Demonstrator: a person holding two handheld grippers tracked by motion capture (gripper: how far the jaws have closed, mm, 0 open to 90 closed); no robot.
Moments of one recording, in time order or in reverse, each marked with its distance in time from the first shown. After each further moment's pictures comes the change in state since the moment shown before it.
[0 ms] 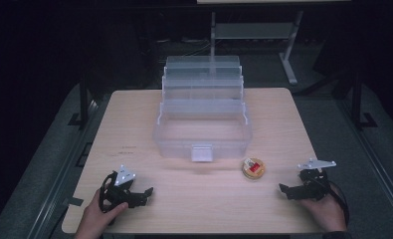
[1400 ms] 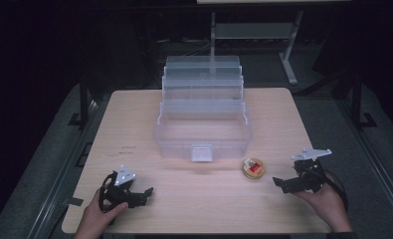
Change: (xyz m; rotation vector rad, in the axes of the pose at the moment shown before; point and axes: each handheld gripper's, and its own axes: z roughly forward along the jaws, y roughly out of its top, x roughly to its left) left arm 0.000 0.000 0.000 -0.002 -0.001 -0.003; right arm 0.018 0.041 -0.021 -0.013 0.071 -0.090
